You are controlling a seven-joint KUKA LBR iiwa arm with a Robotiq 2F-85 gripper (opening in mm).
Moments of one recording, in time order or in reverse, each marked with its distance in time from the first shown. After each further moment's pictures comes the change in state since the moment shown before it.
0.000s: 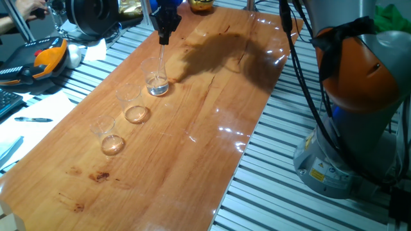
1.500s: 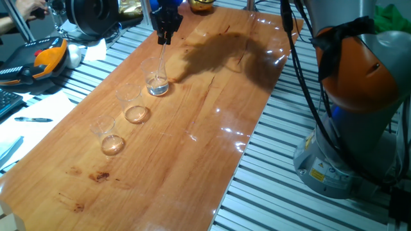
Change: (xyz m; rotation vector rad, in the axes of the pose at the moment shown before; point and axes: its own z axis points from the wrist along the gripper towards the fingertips) arm -0.002 -0.002 0.001 -0.006 -0.020 0.007
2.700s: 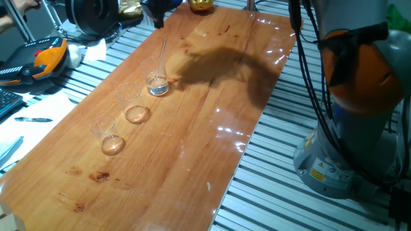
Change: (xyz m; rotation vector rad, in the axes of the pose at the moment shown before) arm 0.015 0.061 -0.058 0.336 -0.059 -0.103
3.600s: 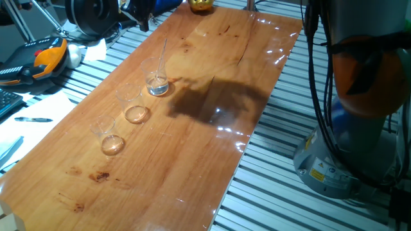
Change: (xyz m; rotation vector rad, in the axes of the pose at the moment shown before) arm 0.032 0.090 -0.024 0.119 -0.036 -0.032
